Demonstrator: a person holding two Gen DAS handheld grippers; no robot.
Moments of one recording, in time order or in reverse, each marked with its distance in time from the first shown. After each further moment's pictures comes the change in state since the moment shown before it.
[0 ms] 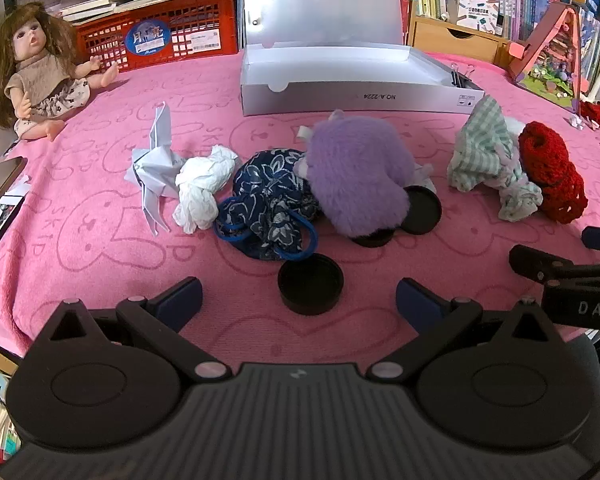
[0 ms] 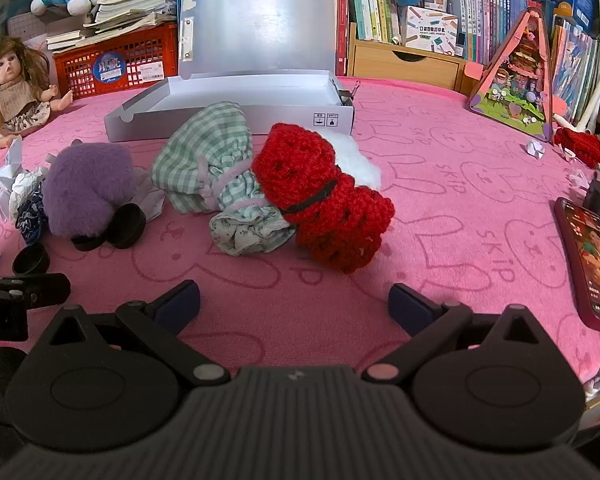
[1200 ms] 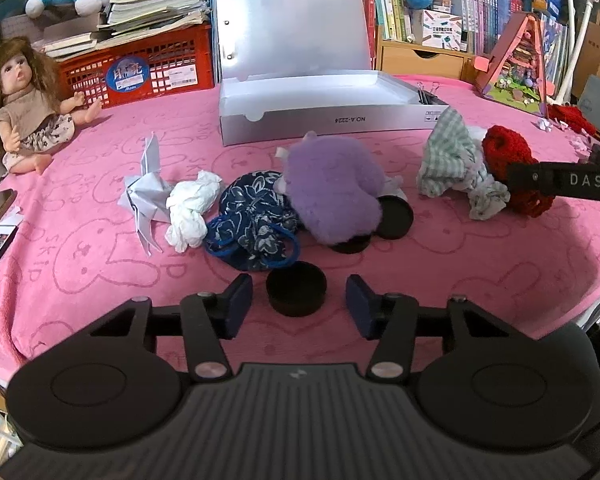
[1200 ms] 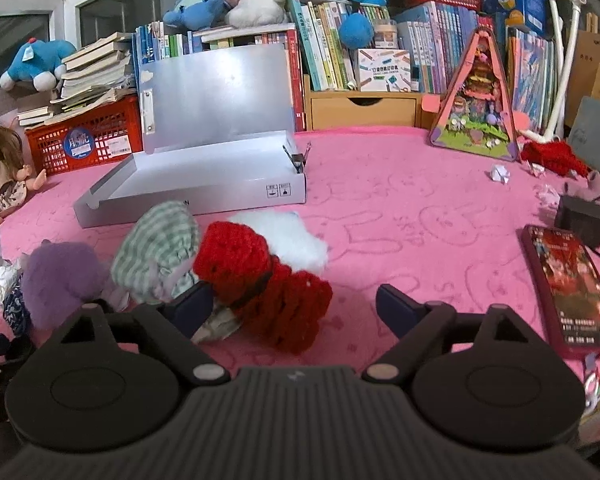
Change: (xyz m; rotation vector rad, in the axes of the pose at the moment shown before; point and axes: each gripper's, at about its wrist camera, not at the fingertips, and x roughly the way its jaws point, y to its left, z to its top) left arm -0.014 -0.001 -0.012 0.062 -0.100 -0.061; right arm -0.011 -0.032 0.027 0.120 -0.150 -0.038
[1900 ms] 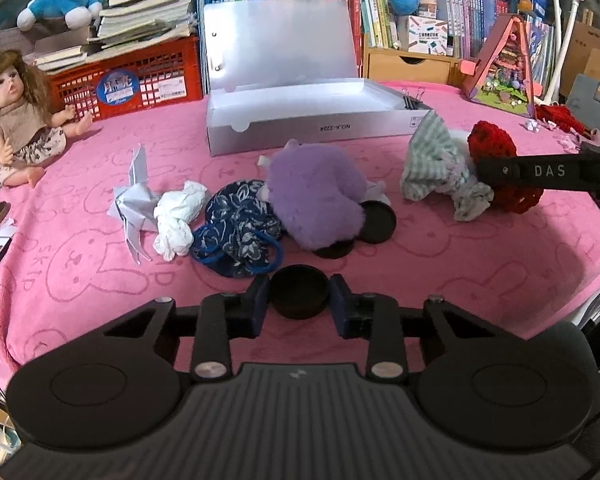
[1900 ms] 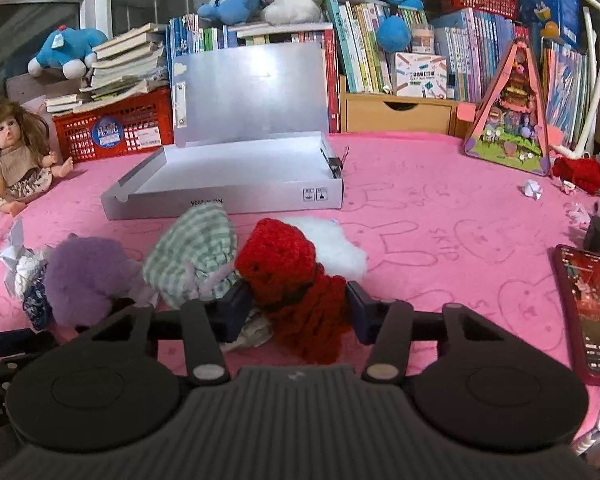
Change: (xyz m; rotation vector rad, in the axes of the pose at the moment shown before) left arm -0.005 -0.006 -0.001 0.042 -0.039 -0.022; right arm 0.001 0.013 0.003 -0.048 0.003 0.077
